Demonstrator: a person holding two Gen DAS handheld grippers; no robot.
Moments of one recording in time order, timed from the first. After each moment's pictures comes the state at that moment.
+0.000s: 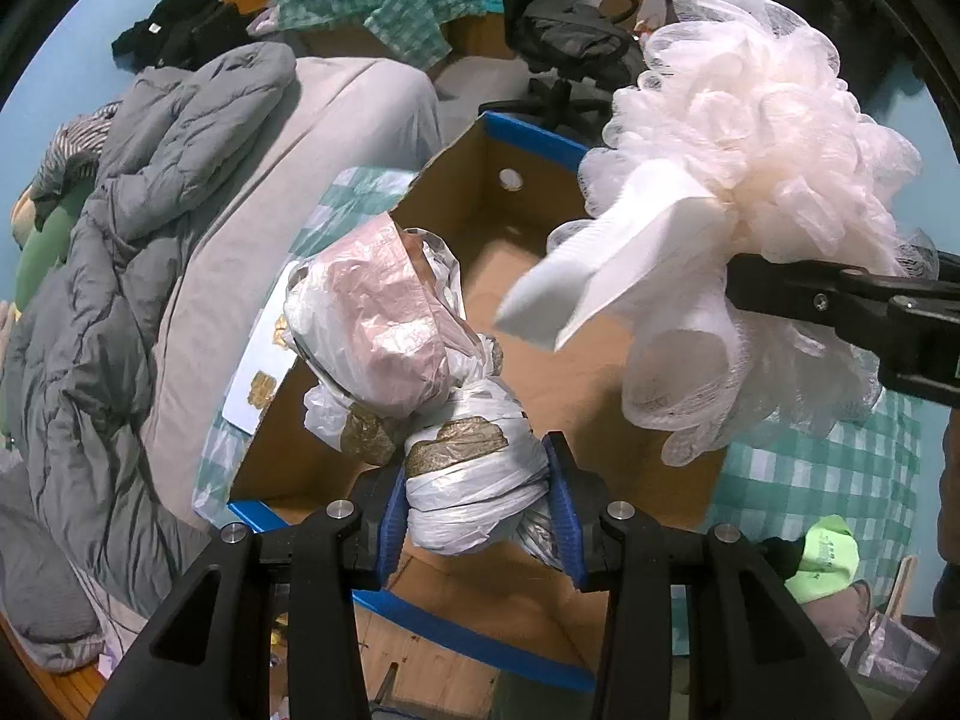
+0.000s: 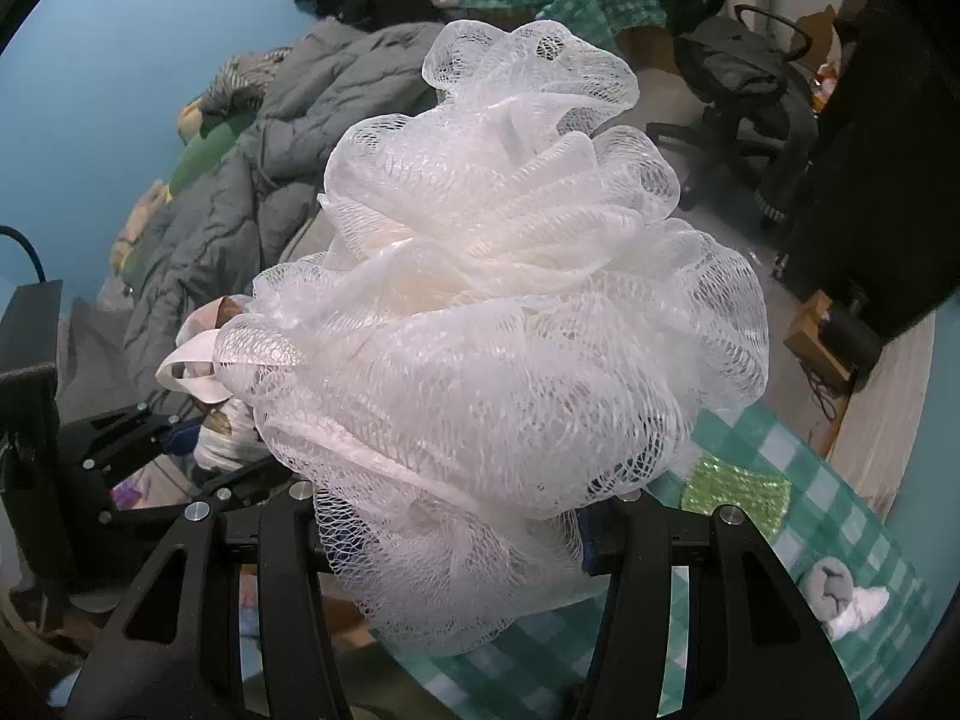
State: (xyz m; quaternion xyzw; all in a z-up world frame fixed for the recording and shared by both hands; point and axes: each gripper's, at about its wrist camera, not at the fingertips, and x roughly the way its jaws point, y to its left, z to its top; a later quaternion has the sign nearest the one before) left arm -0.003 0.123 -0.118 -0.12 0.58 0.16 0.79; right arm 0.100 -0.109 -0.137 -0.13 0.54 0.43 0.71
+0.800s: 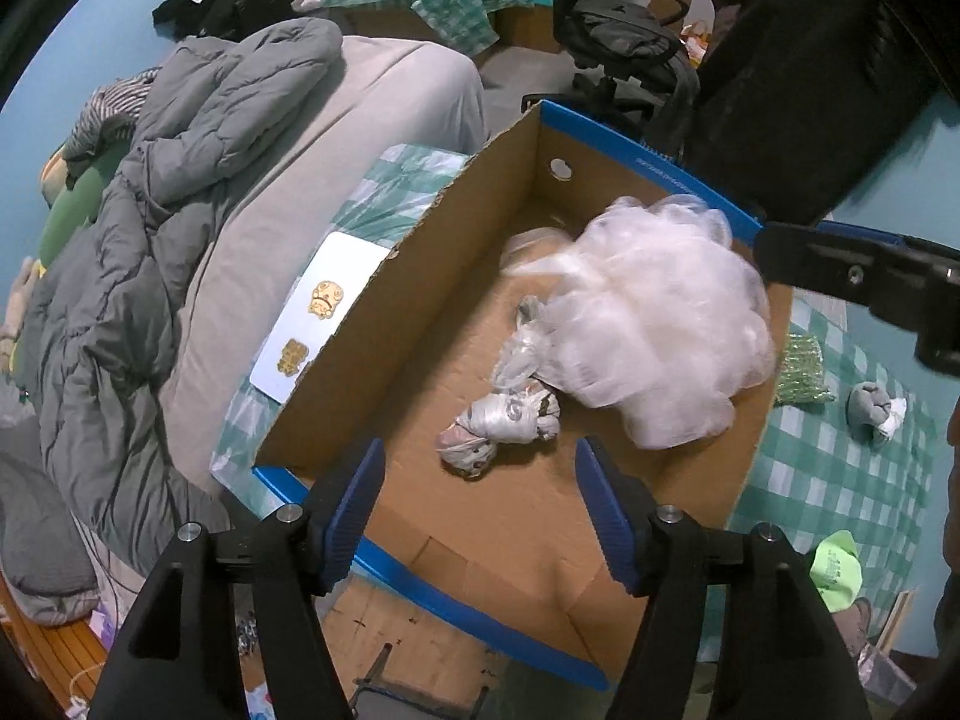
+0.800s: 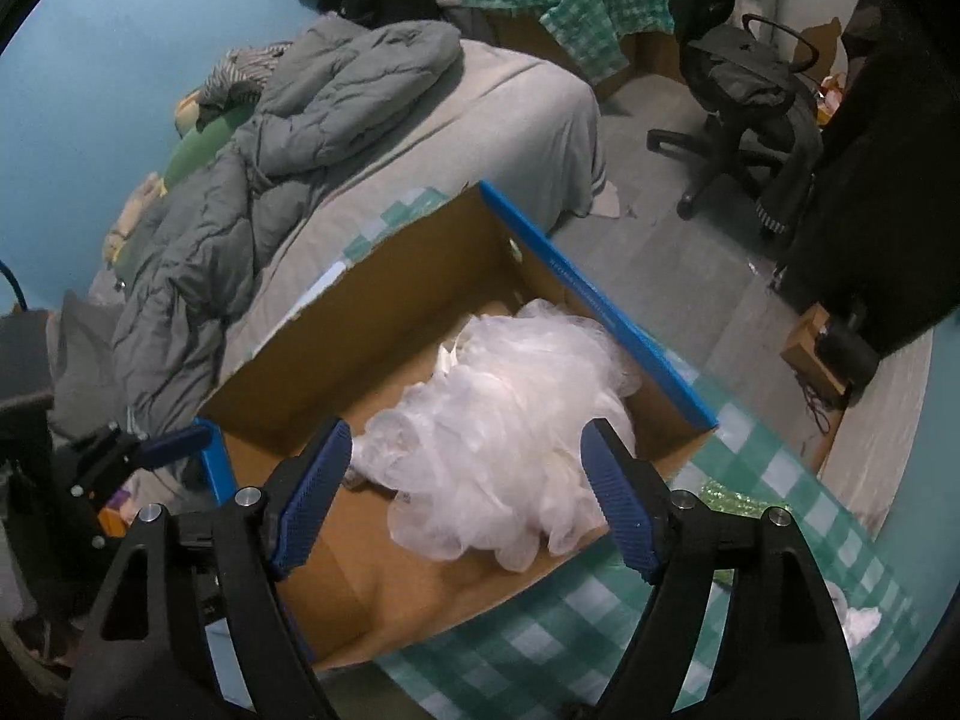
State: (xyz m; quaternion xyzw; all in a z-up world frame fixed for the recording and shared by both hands) left arm -0.012 0.126 -0.113 -0.14 0.58 0.20 0.78; right arm 0.107 -0.084 -0.131 -0.14 0.54 0.43 0.71
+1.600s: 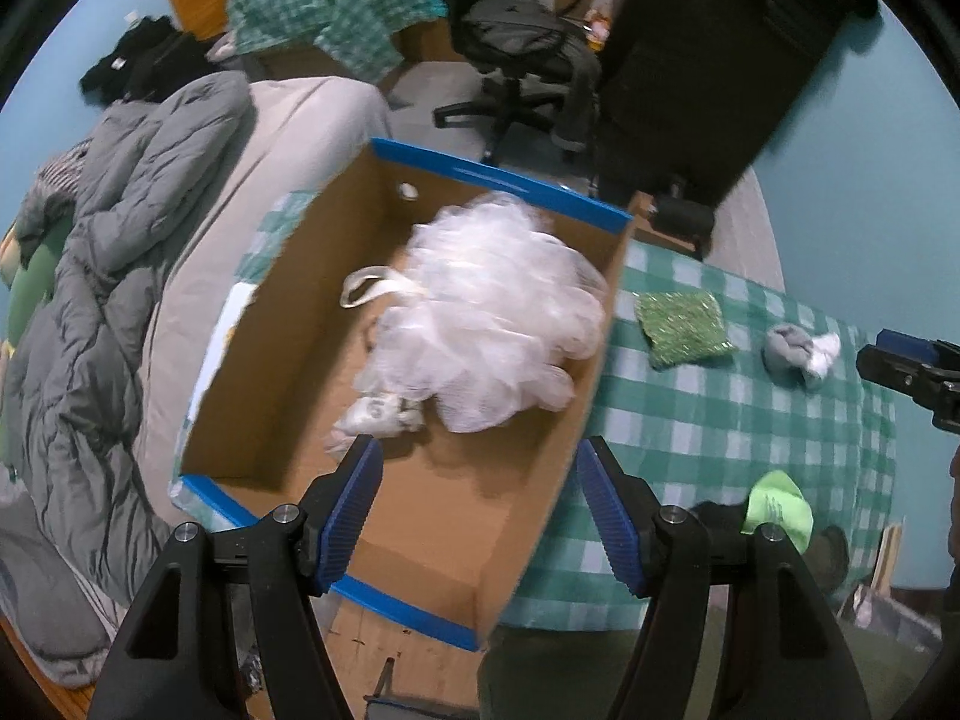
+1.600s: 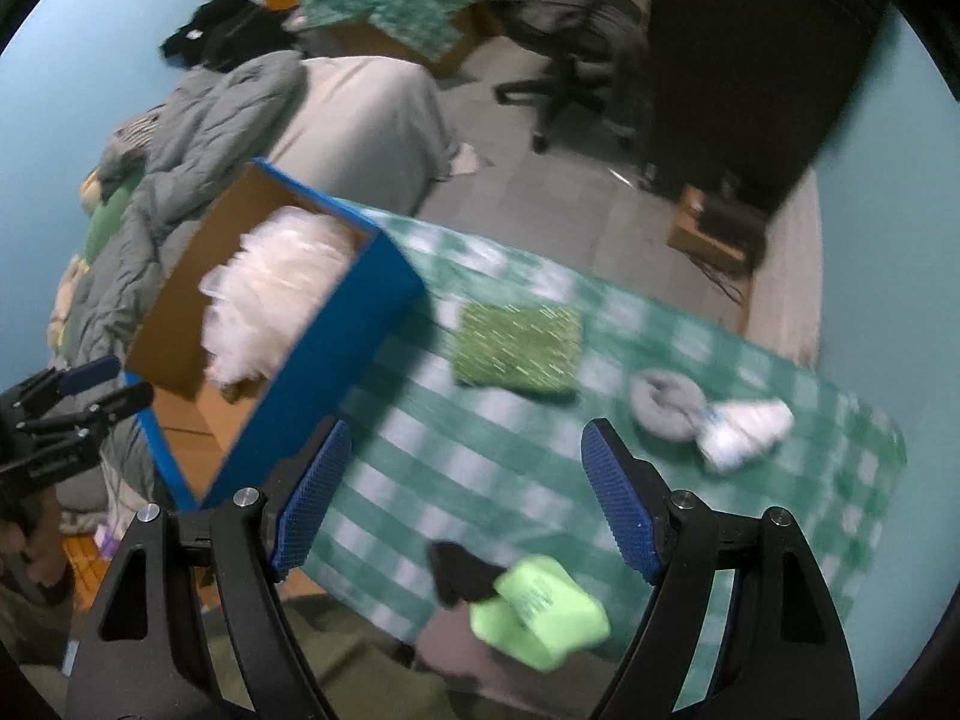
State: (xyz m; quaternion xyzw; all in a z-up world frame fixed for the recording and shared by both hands) left arm 0.008 0.040 -0.086 -0.09 0.58 0.11 0.80; right arm 0.117 -0.299 -0.126 -0.07 0.59 0.29 0.75
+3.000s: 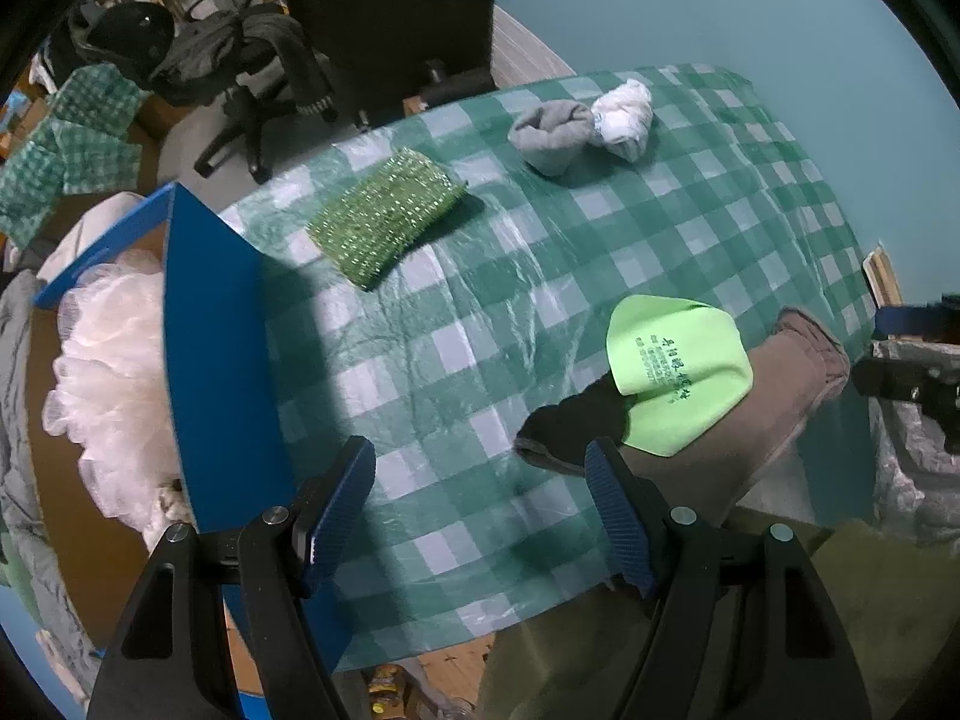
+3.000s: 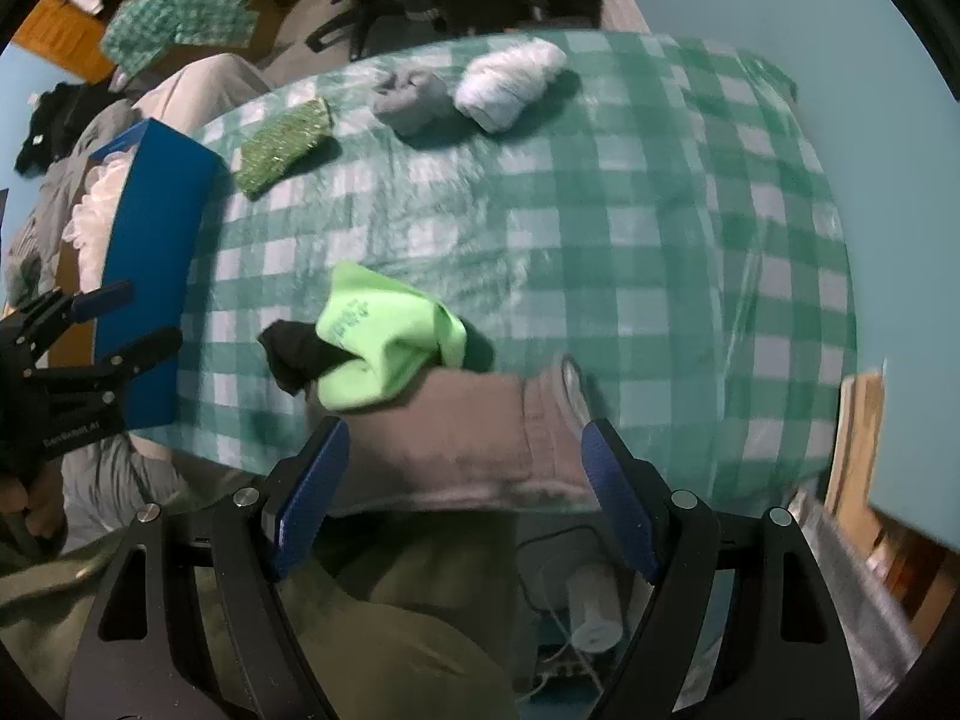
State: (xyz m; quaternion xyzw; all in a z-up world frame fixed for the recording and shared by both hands) left arm 0.032 -0.136 -0.162 0.10 0.63 -0.14 0.75; right arm -0.002 -0.467 -0.192 0.05 0.68 0.10 0.73
